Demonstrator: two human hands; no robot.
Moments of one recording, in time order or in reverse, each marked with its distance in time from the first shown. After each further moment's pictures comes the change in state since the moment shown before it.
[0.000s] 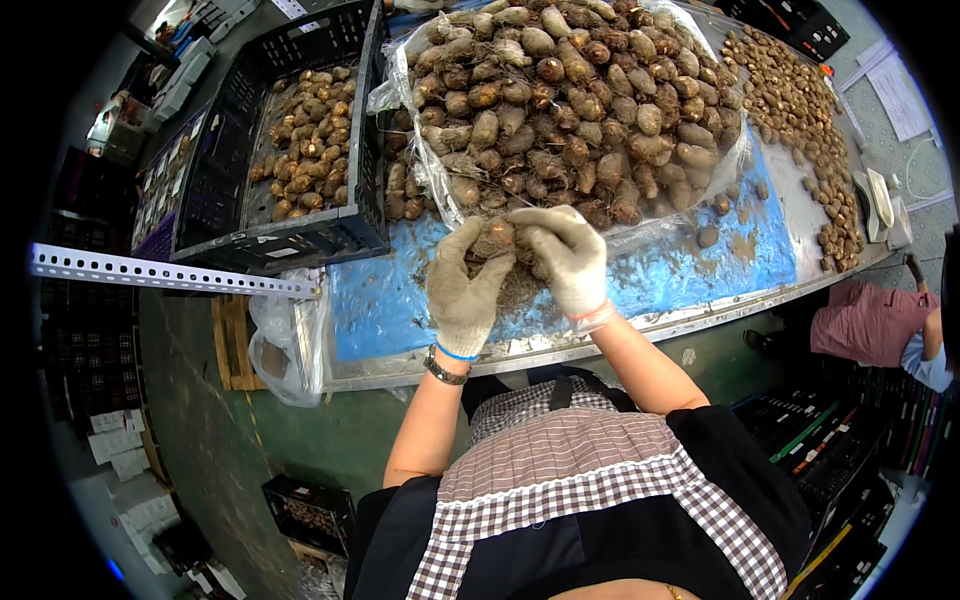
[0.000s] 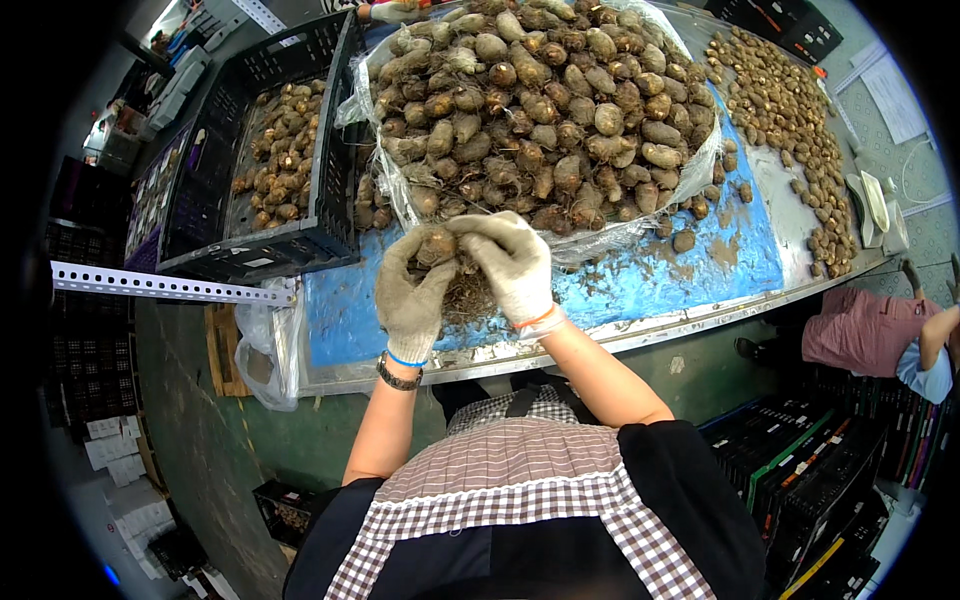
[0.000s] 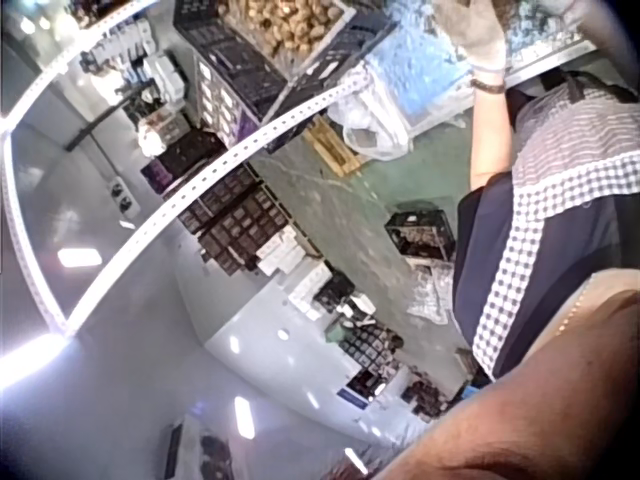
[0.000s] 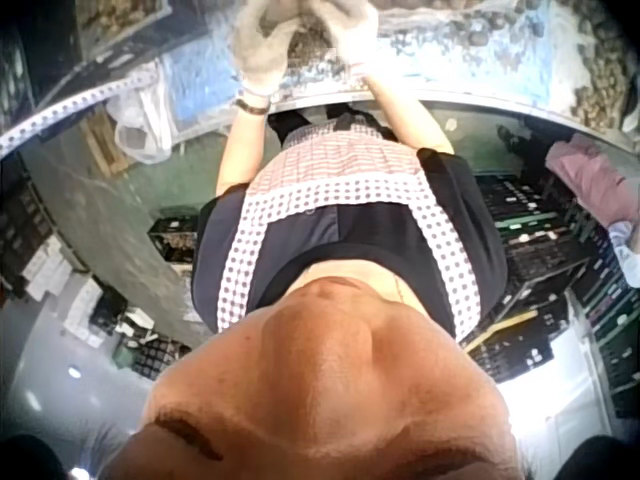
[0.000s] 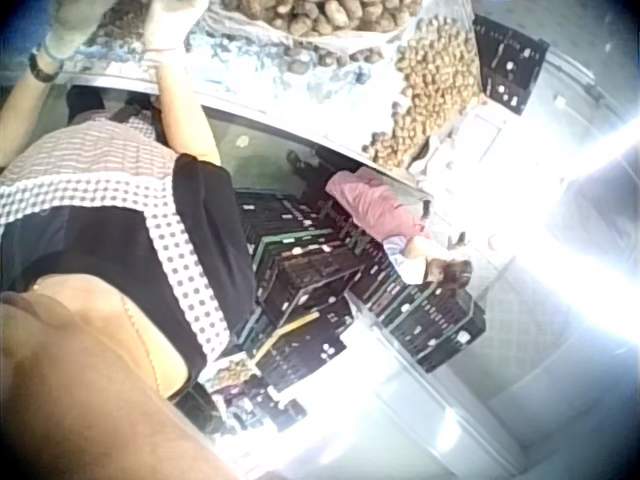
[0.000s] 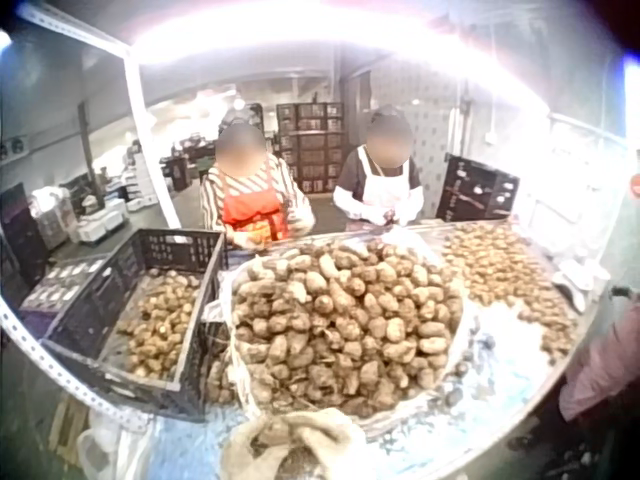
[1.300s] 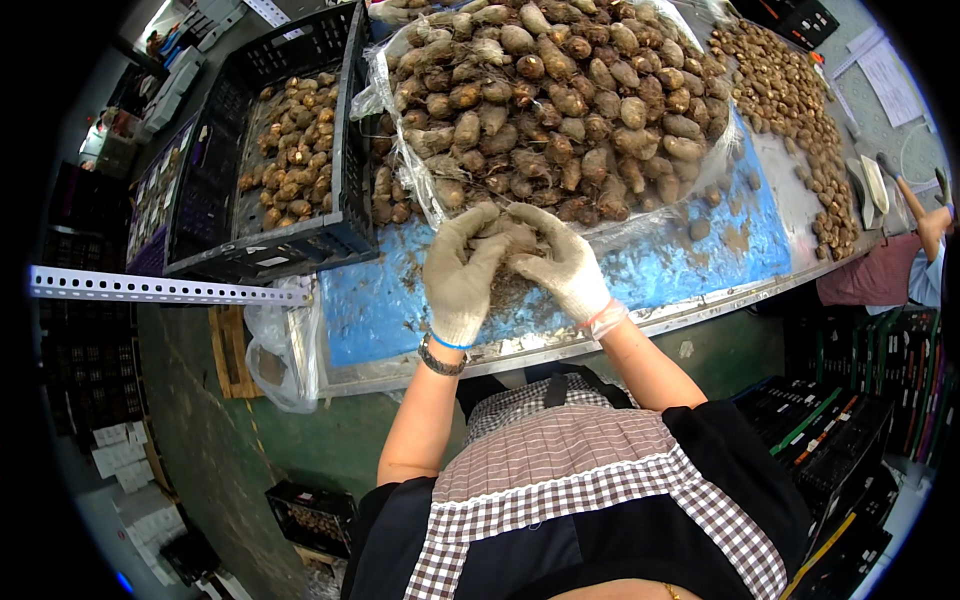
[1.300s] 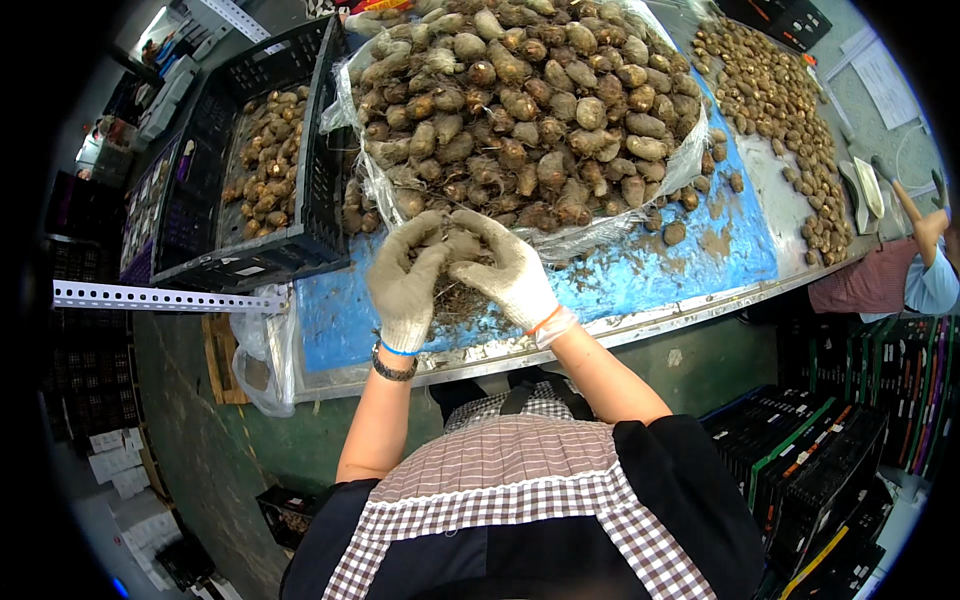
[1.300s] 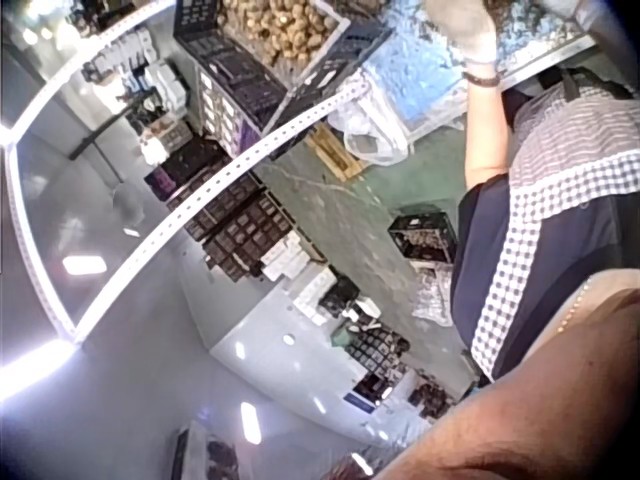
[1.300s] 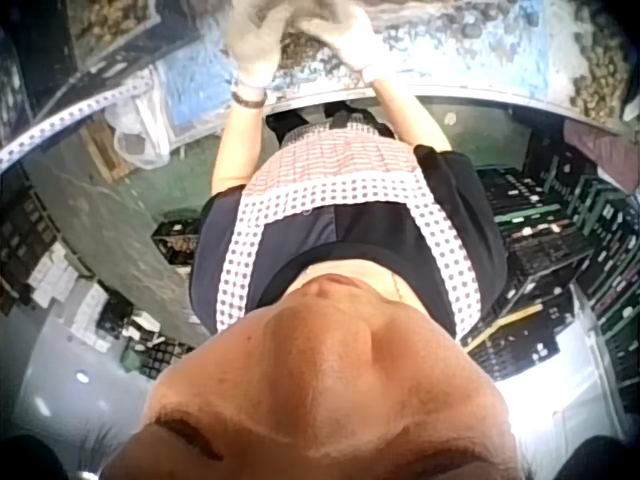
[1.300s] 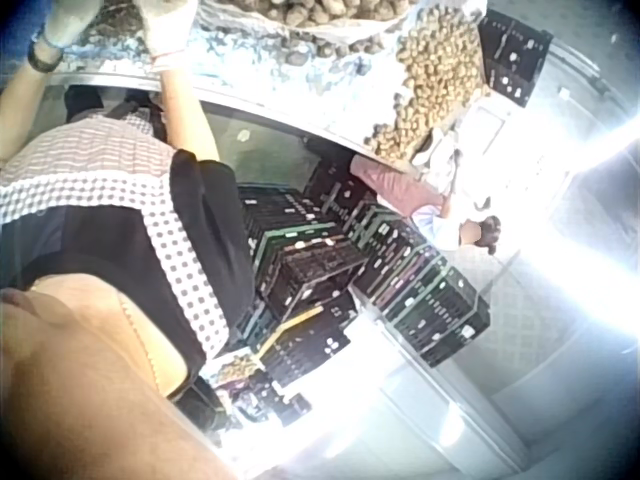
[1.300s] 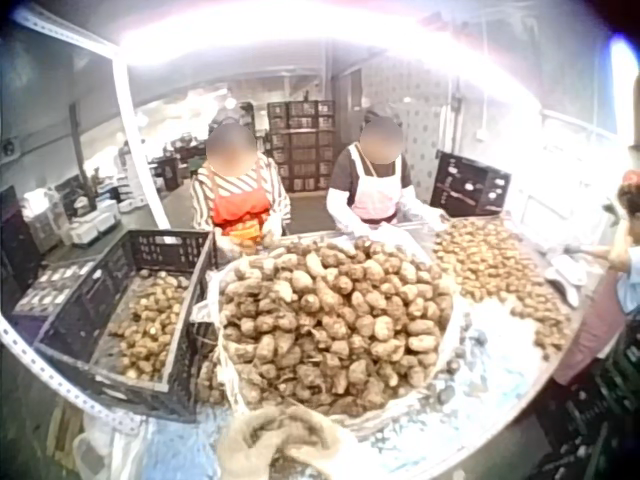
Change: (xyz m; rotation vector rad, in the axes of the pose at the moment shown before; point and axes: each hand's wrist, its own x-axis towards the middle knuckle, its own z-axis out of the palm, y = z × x) left_hand 0.018 0.027 0.013 -0.272 -0.086 -0.233; right_hand -0.009 0.014 -0.019 0.252 -0.238 0.217
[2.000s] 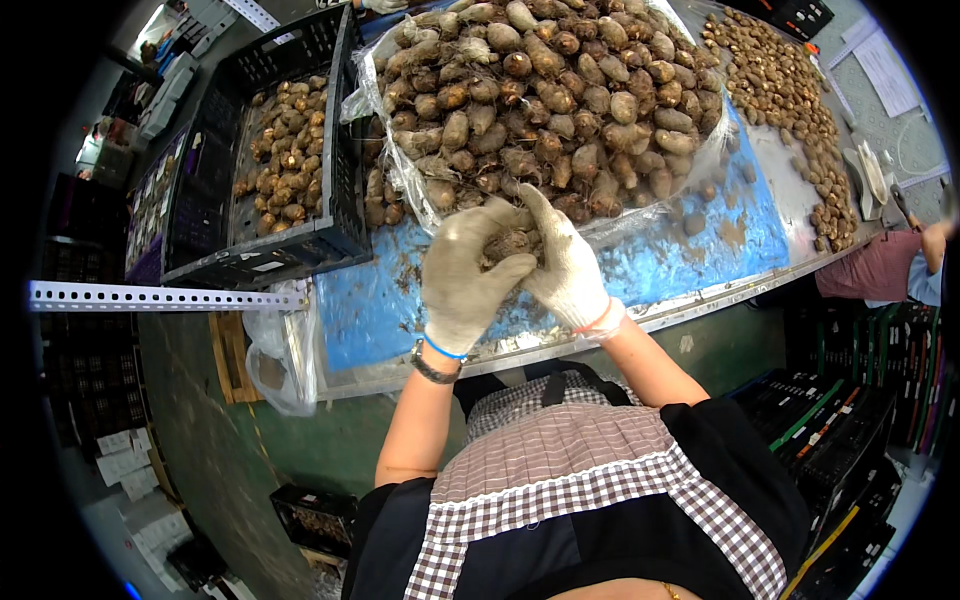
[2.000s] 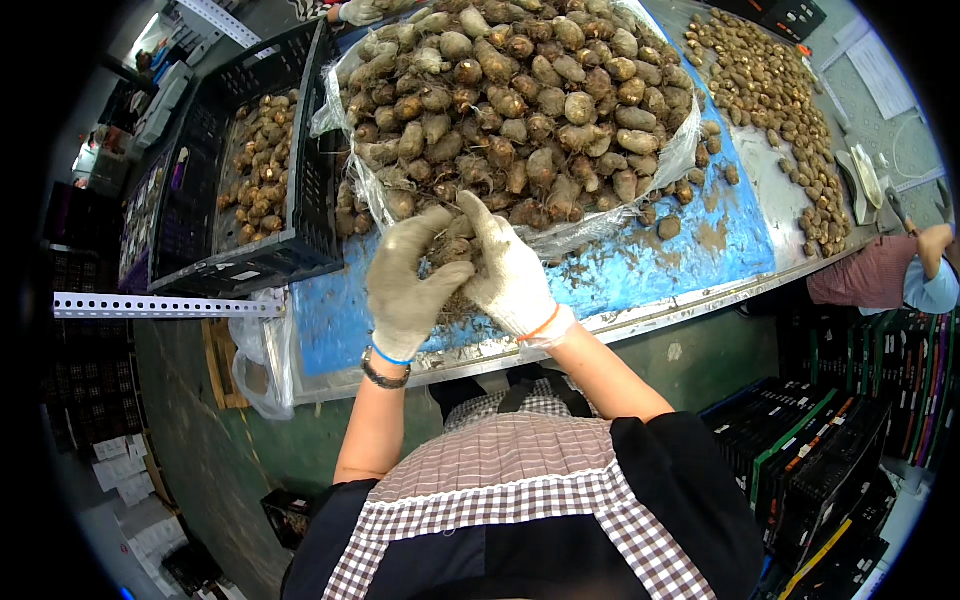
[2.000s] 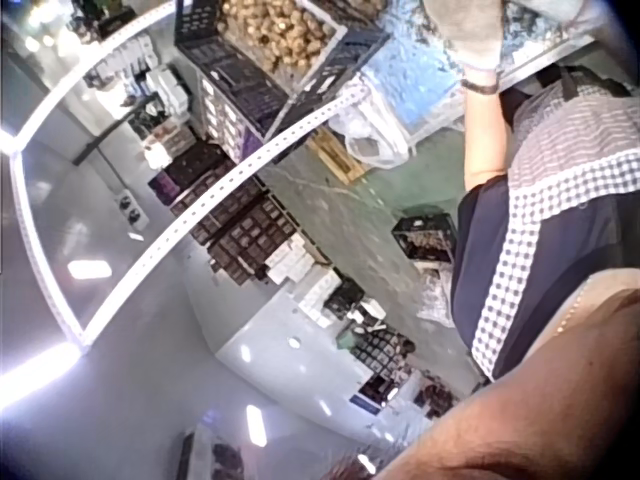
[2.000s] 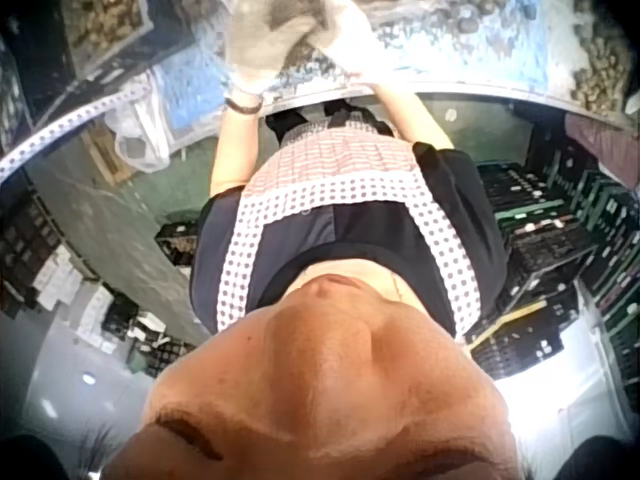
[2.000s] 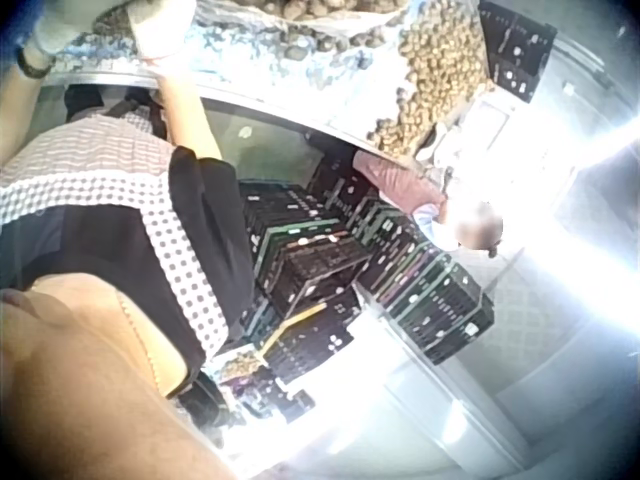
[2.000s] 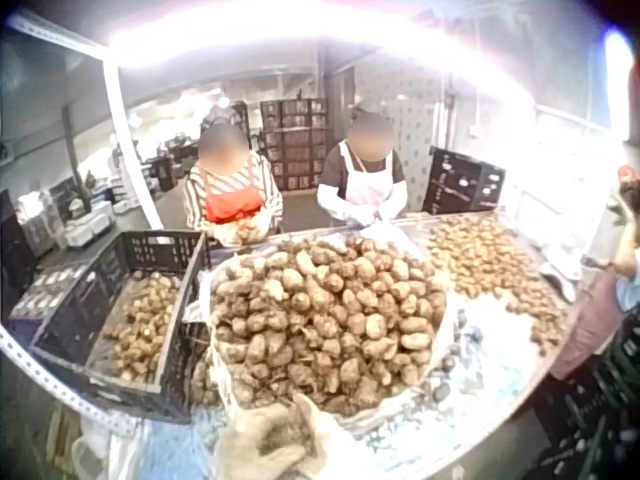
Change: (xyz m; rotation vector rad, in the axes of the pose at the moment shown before) left_hand 0.006 0.025 0.009 0.353 -0.067 0.357; right_hand -0.001 -0.002 -0.003 -0.659 0.210 -0.306
